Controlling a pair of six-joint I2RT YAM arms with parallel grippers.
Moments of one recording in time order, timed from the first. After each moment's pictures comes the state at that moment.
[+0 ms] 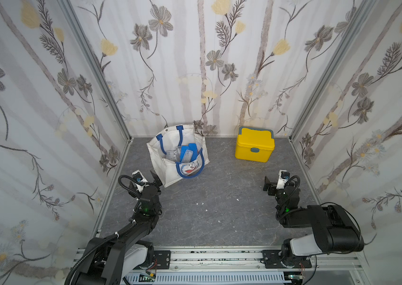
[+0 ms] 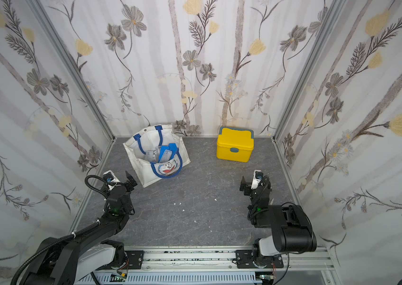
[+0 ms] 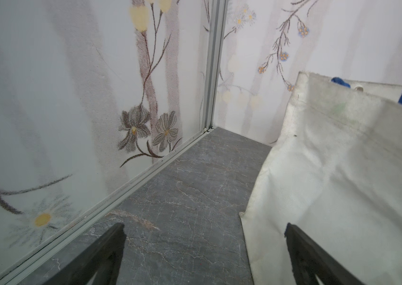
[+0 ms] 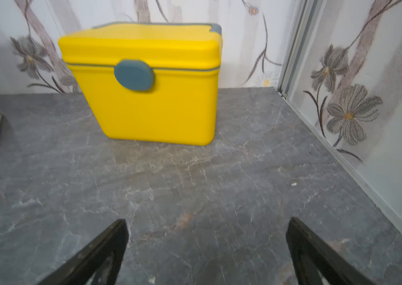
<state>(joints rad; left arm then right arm) -0.21 1.16 0.21 0.81 -0.74 -0.21 0.02 1.50 0.13 1.14 0.05 0.03</state>
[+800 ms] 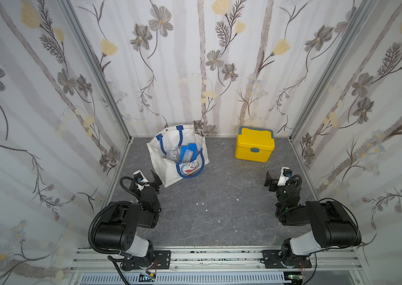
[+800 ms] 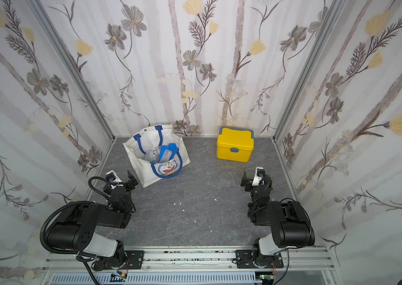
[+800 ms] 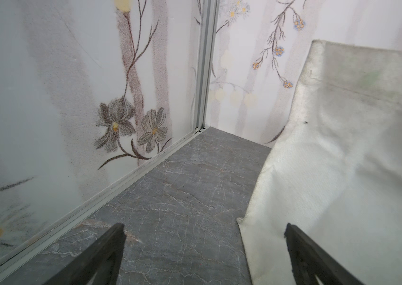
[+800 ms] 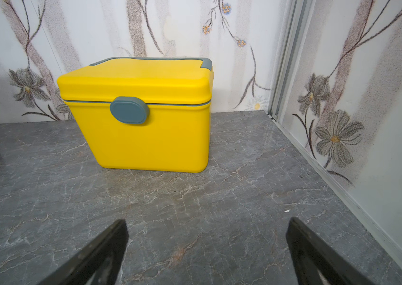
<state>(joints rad) -0.12 1.51 0.16 1.29 -0.57 -0.16 0.02 1.51 0.20 1.20 0.08 0.03</state>
